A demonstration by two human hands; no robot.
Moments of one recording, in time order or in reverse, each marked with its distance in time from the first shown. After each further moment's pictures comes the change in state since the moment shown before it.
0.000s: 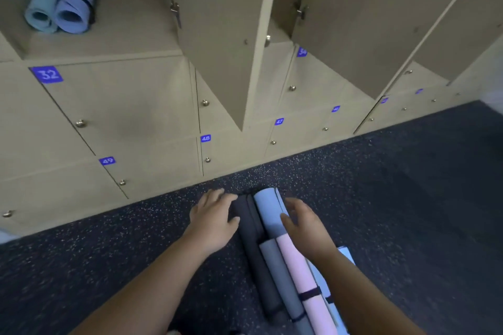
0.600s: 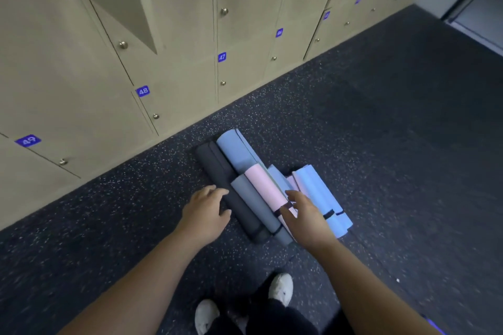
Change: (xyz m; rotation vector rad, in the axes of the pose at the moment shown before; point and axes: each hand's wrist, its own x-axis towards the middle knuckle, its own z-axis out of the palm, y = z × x) left_hand -0.061 0.024 0.113 0.033 -0.317 0.115; right_hand -0.135 0.110 0.026 0.025 0.065 0.348
